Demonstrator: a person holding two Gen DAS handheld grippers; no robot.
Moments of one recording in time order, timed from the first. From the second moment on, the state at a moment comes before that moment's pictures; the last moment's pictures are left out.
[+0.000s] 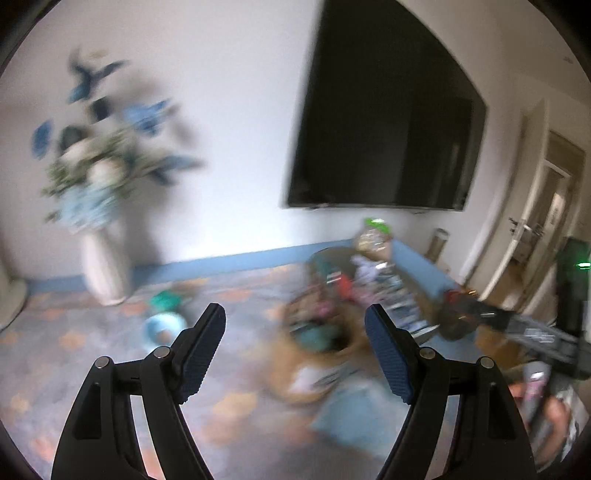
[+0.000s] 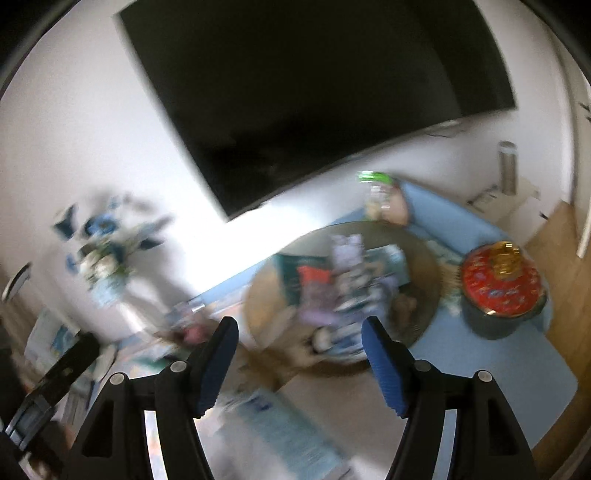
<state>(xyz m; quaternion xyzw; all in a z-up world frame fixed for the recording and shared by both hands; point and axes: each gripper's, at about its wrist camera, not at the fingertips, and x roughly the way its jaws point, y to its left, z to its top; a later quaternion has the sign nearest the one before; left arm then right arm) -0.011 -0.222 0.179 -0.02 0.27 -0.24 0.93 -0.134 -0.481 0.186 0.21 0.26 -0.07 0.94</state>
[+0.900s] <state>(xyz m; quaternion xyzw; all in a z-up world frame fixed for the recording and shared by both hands) 0.051 -0.032 0.037 -0.03 0.38 -0.03 0.92 0.018 -0.212 0.059 0.05 0.44 0.05 0.89</state>
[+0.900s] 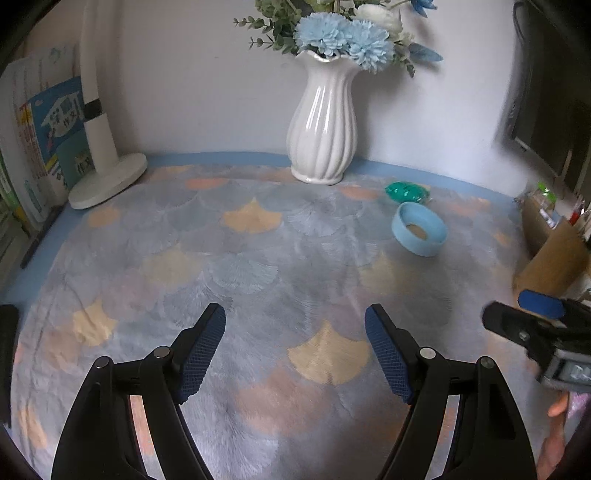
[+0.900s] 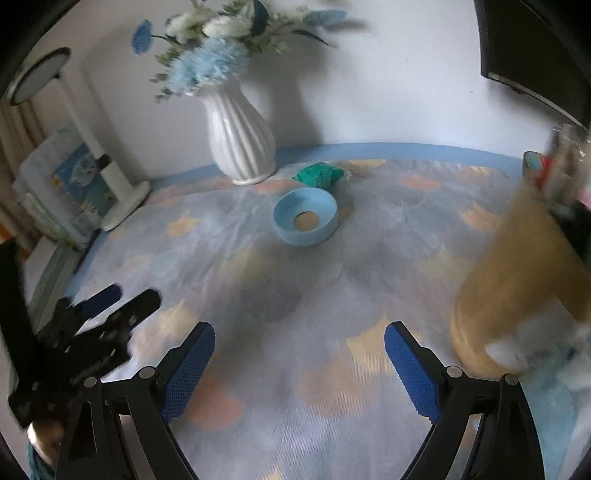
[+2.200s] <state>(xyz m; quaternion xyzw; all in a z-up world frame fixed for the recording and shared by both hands) 0.062 -0.050 0.021 0.02 0.43 -0.07 0.90 0.049 -0.223 0.015 0.07 0.45 0.00 0.89</state>
